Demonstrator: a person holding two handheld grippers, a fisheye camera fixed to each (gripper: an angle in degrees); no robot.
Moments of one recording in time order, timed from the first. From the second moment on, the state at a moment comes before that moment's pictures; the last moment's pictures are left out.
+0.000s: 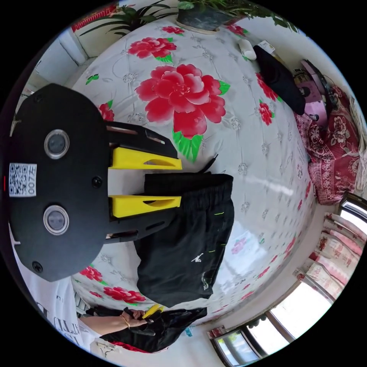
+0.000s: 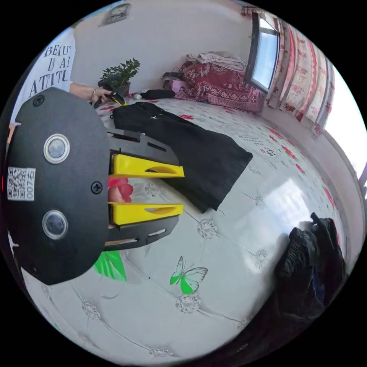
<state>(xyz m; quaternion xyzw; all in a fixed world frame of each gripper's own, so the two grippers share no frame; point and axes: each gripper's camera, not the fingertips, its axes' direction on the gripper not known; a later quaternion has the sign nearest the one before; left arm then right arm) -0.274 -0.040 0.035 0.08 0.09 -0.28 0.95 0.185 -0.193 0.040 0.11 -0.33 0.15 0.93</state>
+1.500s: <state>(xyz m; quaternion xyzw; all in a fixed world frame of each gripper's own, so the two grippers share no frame) -0.290 0.075 0.047 0.10 0.29 -0.26 0.92 -0.135 -0.114 -0.037 0.11 -0.22 -0.37 0.90</state>
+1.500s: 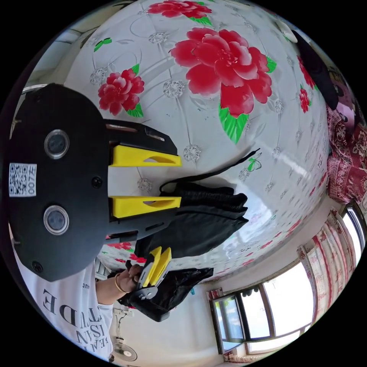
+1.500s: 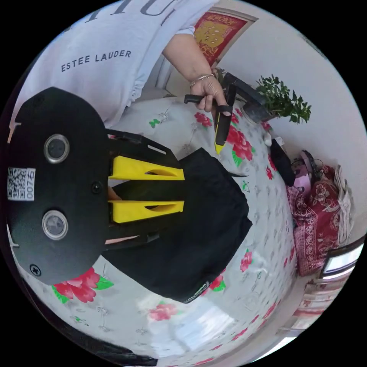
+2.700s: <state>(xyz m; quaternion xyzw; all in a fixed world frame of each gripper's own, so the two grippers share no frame) -0.325 -0.022 0.005 0.06 -0.03 -0.24 0.97 -0.254 -0.242 0.023 0.03 -0.08 -0.42 0.90</state>
